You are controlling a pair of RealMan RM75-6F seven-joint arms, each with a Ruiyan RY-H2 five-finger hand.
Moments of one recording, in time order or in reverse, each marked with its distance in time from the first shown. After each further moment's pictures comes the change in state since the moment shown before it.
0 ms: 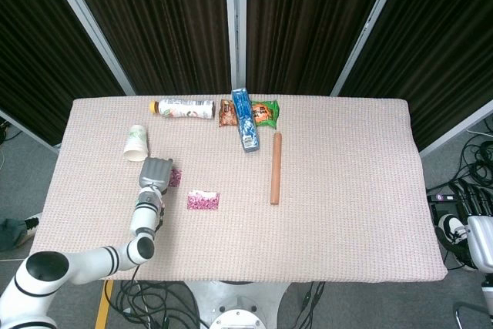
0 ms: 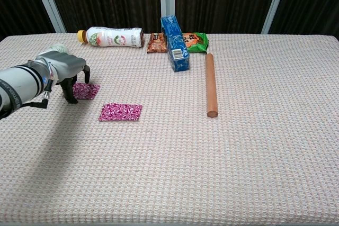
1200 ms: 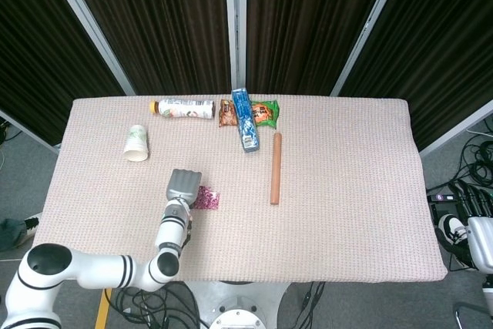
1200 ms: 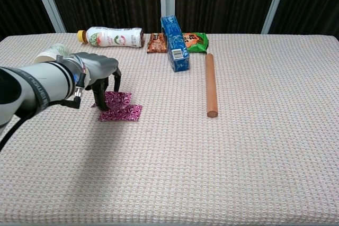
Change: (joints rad) left arm -0.088 0.009 -0.110 -0.408 -0.180 0.250 0.180; right arm -0.003 -0.005 -0.005 0.025 -0.012 0.002 0.039
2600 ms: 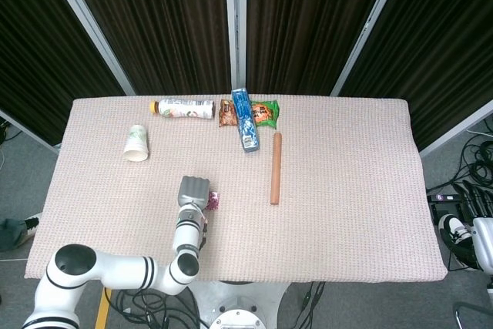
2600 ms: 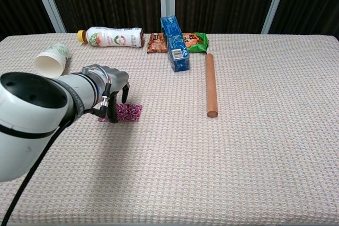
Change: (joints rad) left arm -0.064 -0.114 -0.049 0.096 -0.136 0.041 0.134; right arm -0.004 0.000 0.001 0.026 0.009 -0.005 0.027
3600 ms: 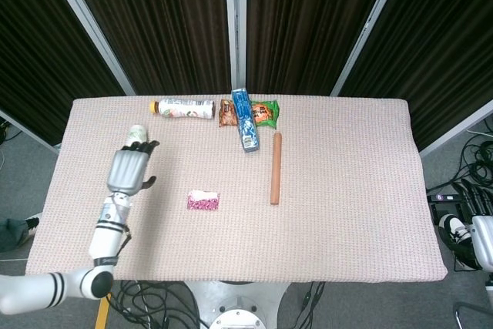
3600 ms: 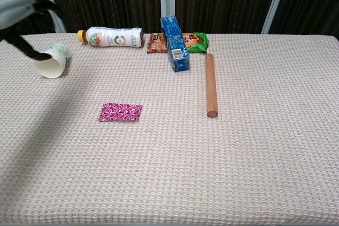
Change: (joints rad) left arm 0.404 0.461 0.238 -0.189 0.868 0.125 -0.716; right arm 0.009 -0.022 0.004 0.035 -0.003 -0.009 0.045
